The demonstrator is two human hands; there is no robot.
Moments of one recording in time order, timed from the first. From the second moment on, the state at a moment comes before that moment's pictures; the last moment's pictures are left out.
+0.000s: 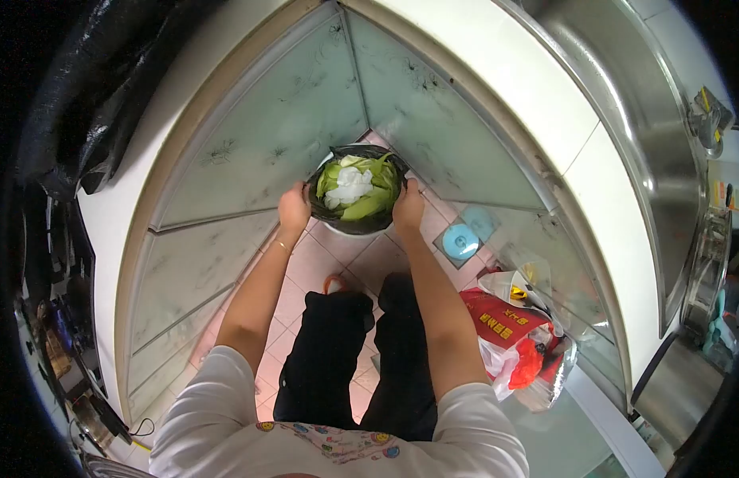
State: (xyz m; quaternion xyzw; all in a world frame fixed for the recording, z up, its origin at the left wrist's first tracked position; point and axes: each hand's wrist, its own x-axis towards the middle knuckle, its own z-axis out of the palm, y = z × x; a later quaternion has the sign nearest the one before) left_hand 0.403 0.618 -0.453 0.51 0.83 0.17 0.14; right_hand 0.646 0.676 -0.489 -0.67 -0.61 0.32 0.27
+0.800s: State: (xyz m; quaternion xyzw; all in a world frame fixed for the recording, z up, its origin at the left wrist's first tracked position) left_hand 0.402 0.616 -0.364 0.42 0.81 0.39 0.12; right_hand 0.645 0.700 -0.398 -0.62 -0.60 0.33 0.38
